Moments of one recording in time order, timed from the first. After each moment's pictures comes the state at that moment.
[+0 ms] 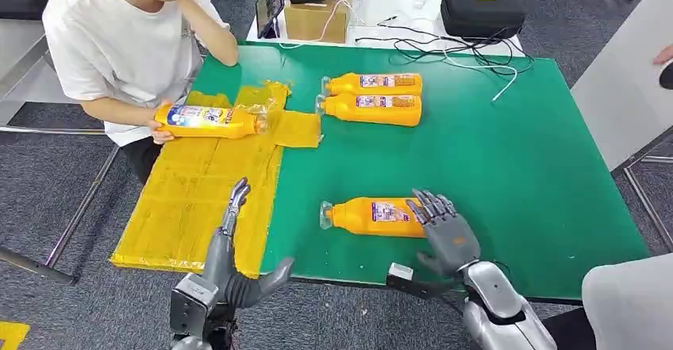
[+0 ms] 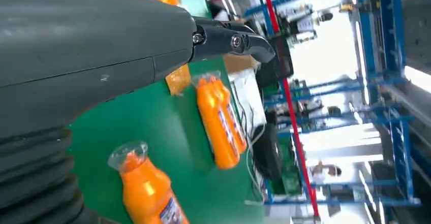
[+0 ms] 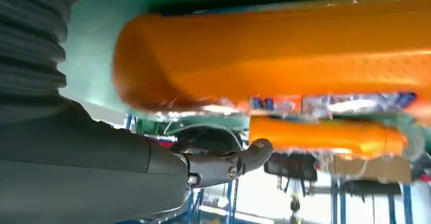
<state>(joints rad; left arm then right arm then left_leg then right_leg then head) 0.14 -0.09 -0.39 -1.64 -0.12 0.36 -0.50 -0.23 -0.20 0.37 -1.05 1.13 -0.43 -0.24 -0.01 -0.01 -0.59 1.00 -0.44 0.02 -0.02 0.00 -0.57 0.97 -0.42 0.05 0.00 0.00</state>
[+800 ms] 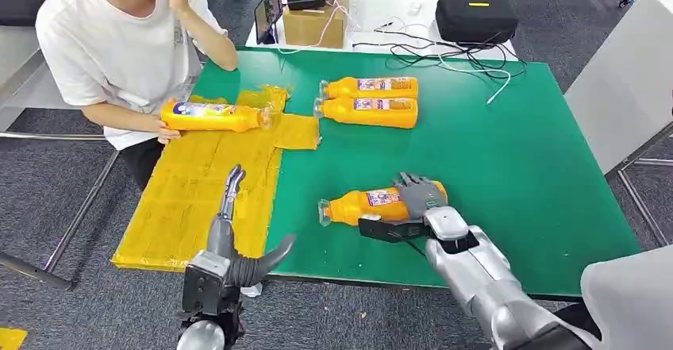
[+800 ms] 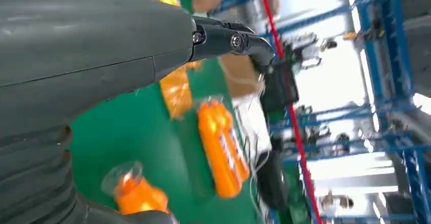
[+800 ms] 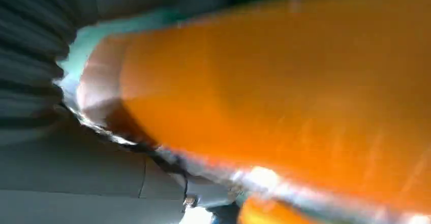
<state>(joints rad) 0.07 -0.15 -0.36 -1.56 -0.19 0.47 -0.47 -0.64 -0.06 0.56 -0.57 1.22 0.08 0.06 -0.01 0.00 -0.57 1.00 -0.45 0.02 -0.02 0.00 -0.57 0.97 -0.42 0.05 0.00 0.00</state>
